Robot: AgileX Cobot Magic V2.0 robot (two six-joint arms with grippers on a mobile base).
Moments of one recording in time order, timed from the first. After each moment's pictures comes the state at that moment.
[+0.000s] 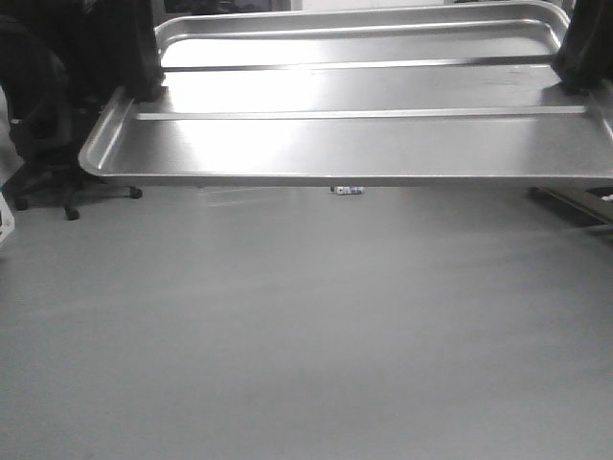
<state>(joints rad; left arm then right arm) -0.83 1.43 -1.33 0.17 1.11 -0.69 0.56 1.20 -1.11 -0.13 1.06 0.52</state>
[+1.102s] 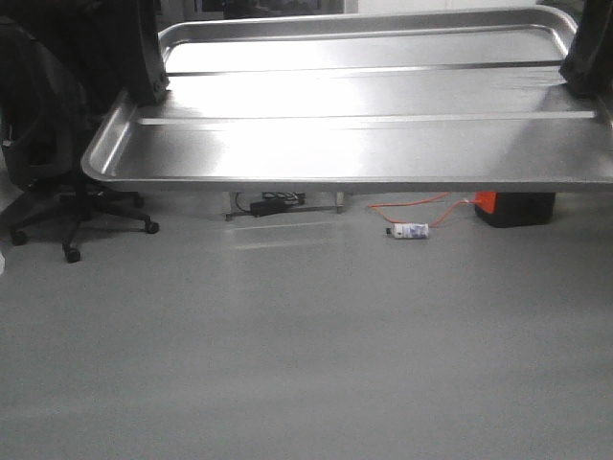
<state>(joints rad) -0.83 1.43 -1.33 0.14 1.12 -0.69 0.56 1.20 -1.11 -0.13 1.08 0.52</state>
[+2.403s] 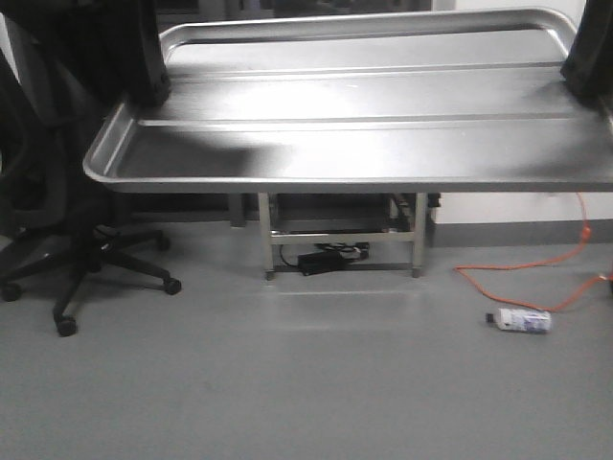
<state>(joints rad) -0.83 1.43 -1.33 0.14 1.12 -0.69 0.56 1.20 -1.11 -0.13 1.08 0.52</state>
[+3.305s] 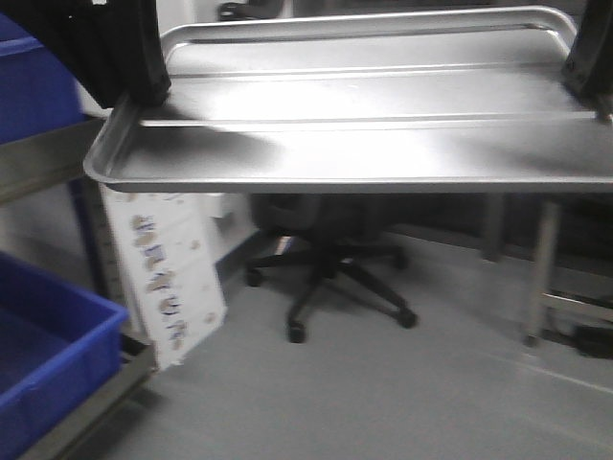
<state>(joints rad) -0.83 1.43 -1.33 0.14 1.12 -0.69 0.56 1.20 -1.11 -0.13 1.08 0.52</state>
